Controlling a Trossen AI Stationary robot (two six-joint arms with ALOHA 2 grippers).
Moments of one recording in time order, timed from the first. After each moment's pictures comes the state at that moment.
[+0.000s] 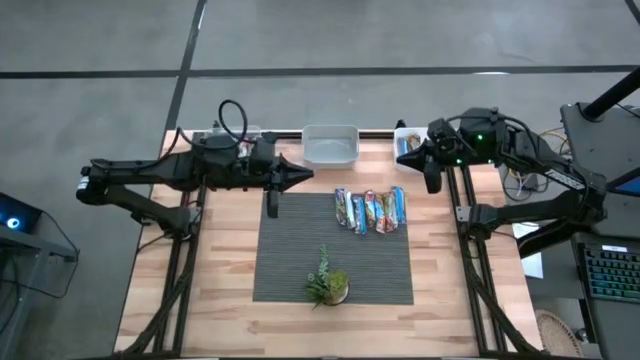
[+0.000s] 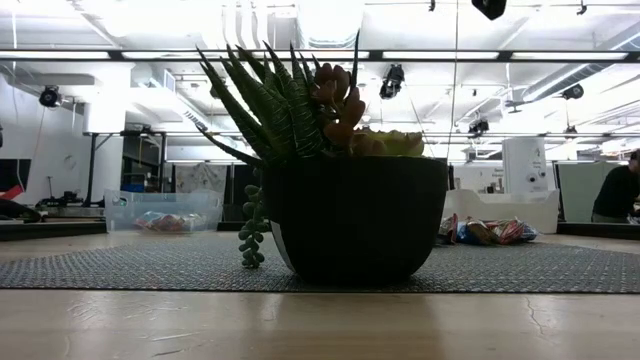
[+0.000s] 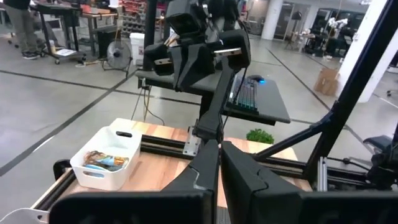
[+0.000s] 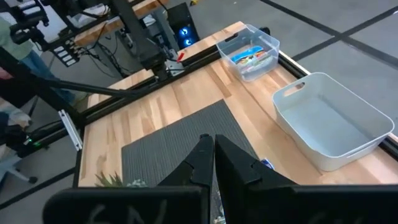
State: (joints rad) left arm -0.02 1.18 1.32 -0.20 -0.11 -0.15; right arm -0.29 0.97 1.30 -0.77 -0.15 0.34
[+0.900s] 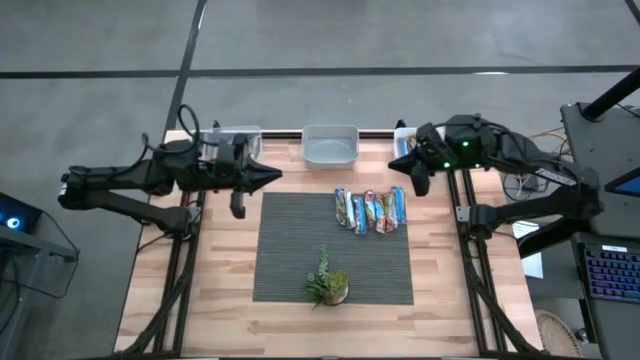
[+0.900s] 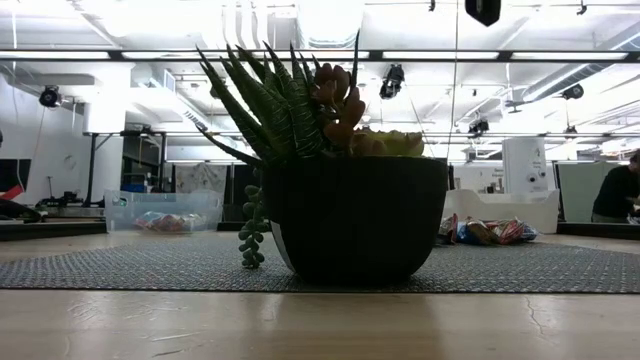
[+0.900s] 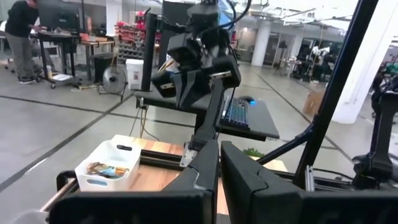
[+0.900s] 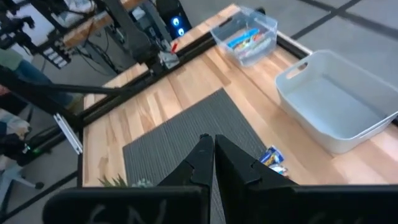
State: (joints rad) left arm -0.01 0.91 1.06 -0.10 -0.09 -0.14; right arm -0.22 1.03 1.30 -0.77 -0.08 0.46
